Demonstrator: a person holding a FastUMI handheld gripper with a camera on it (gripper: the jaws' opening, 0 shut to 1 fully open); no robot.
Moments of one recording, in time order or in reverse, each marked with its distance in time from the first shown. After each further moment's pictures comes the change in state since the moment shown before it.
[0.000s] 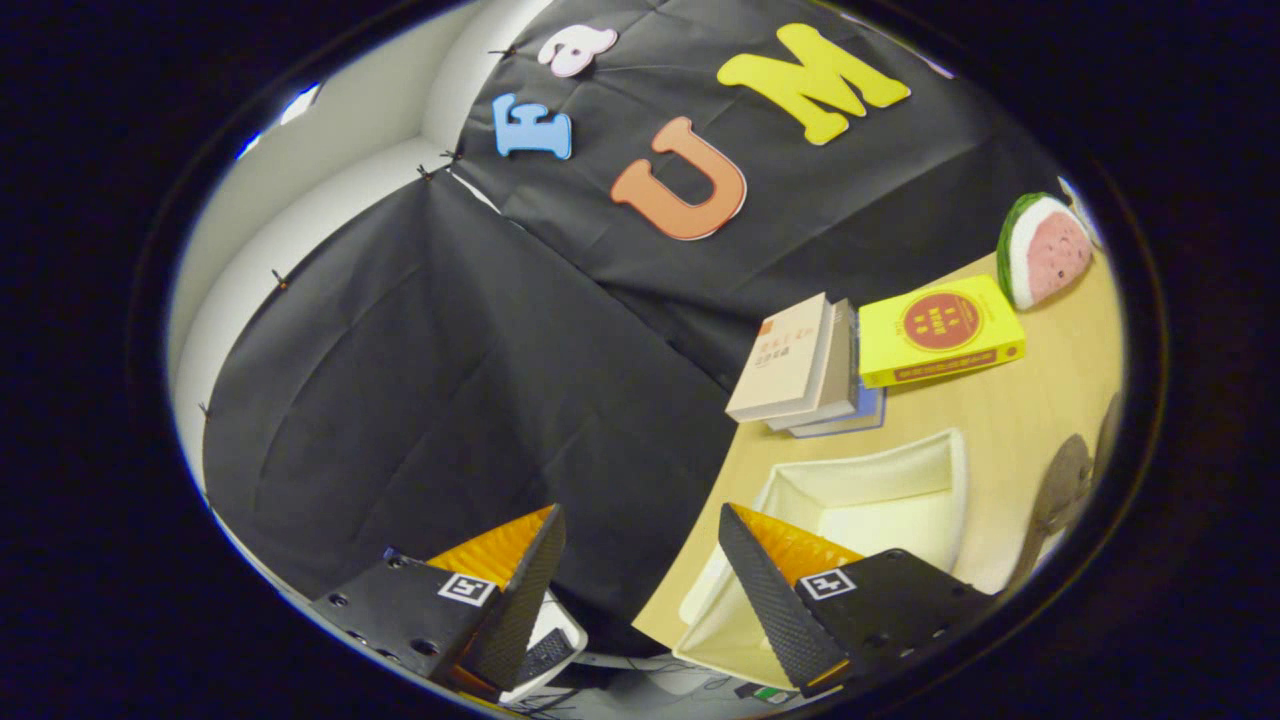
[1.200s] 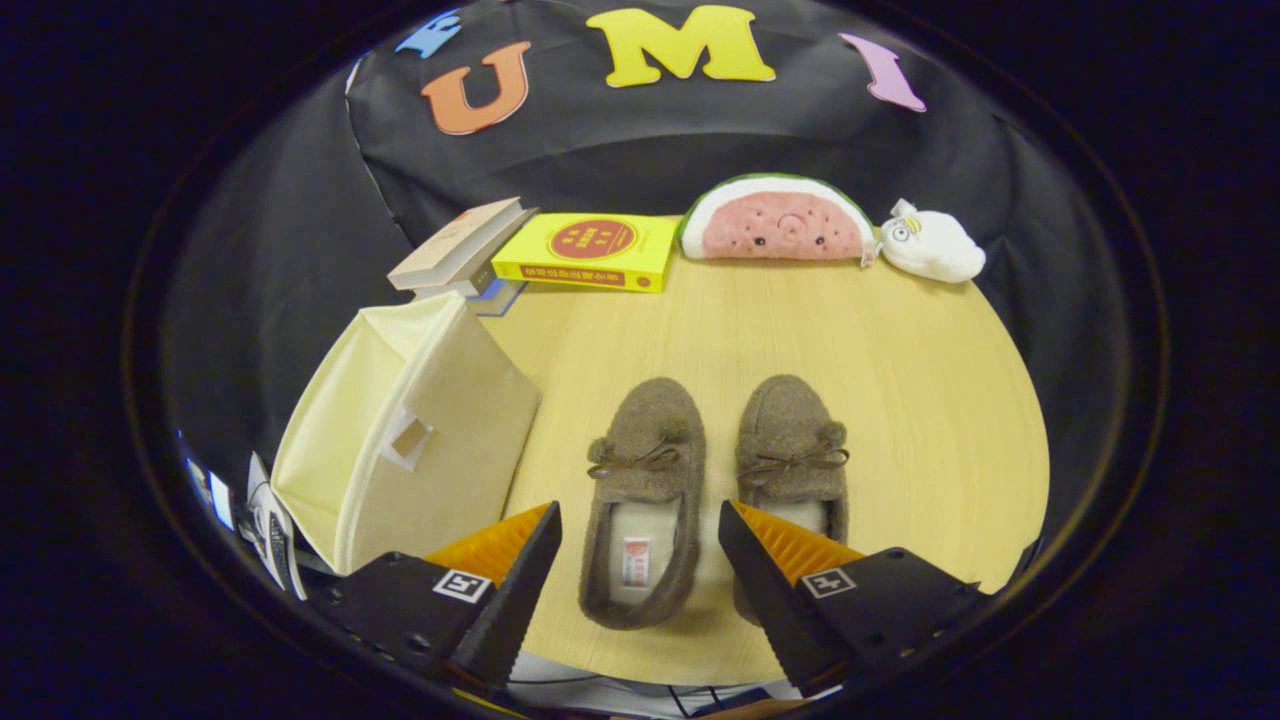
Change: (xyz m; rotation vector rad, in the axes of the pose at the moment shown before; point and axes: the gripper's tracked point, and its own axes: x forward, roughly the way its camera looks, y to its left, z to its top) arm -0.159 -0.301 -0.058 -0.152 0.295 -0.774
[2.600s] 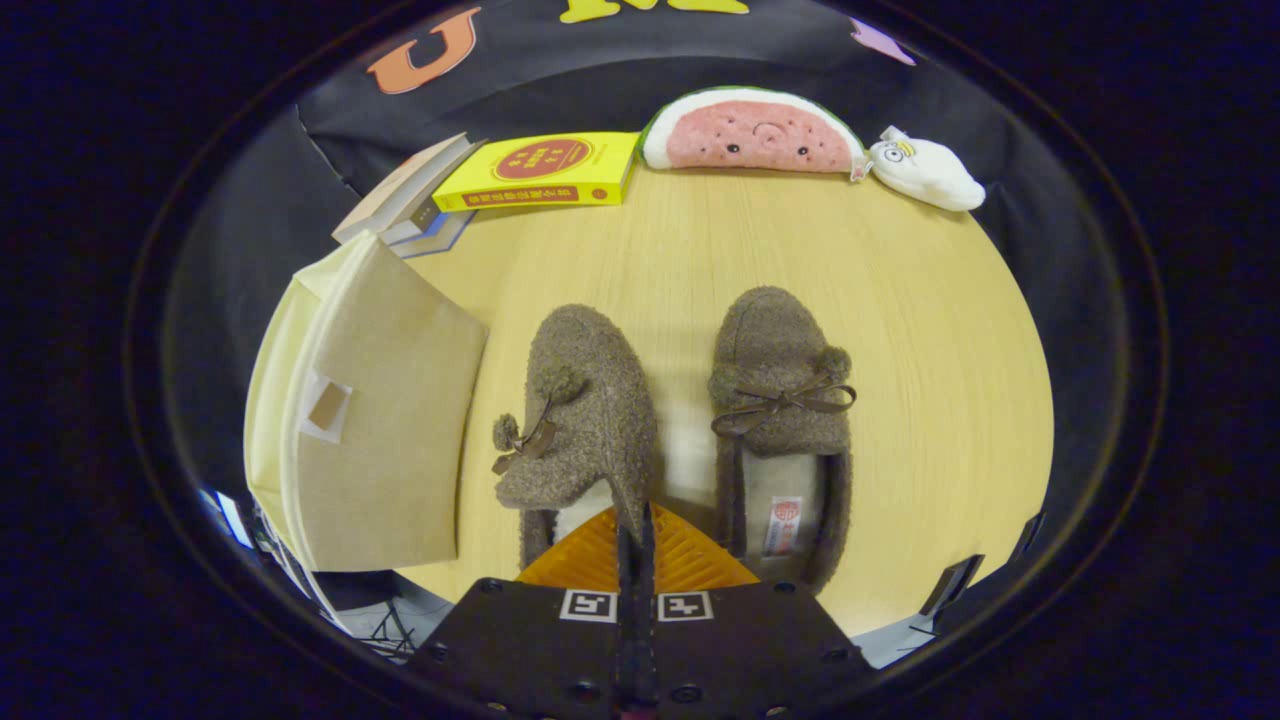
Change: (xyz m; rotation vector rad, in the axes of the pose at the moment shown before) arm 0.003 -0.013 -0.024 0.060 0.220 -0.039
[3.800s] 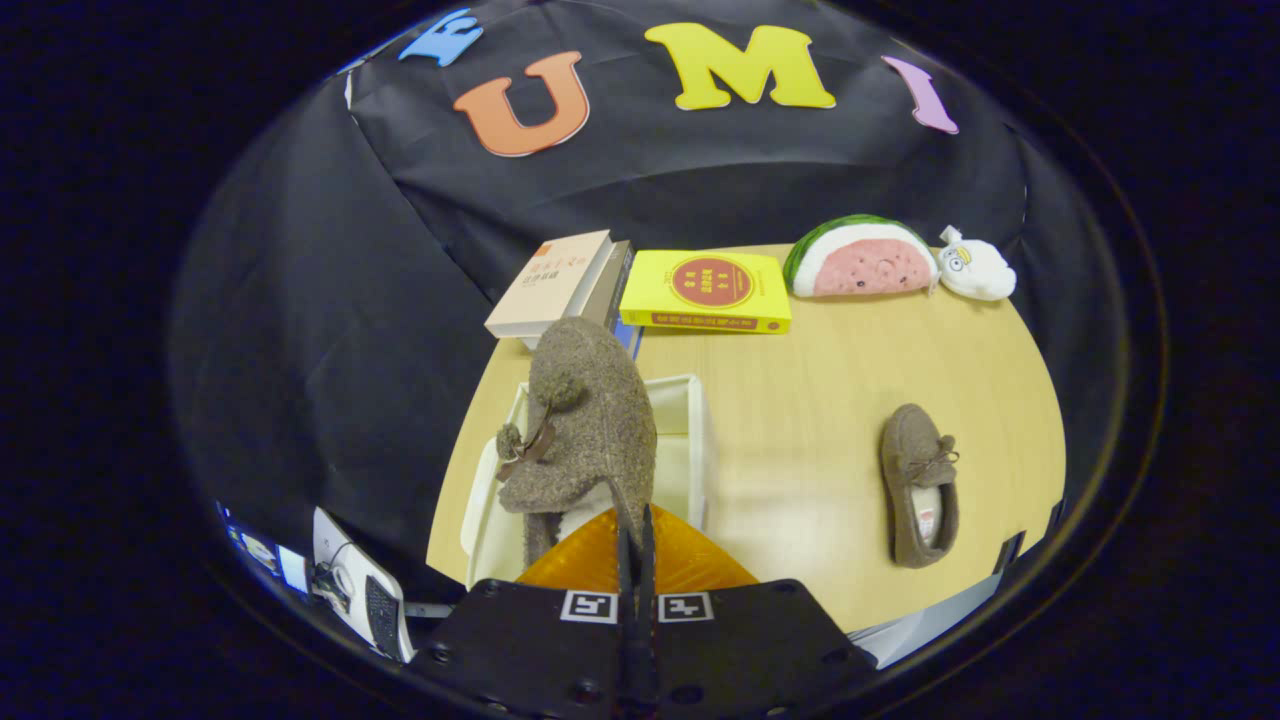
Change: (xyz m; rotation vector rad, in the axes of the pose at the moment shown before) arm -0.087 0.233 0.056 0.004 -0.222 0.117
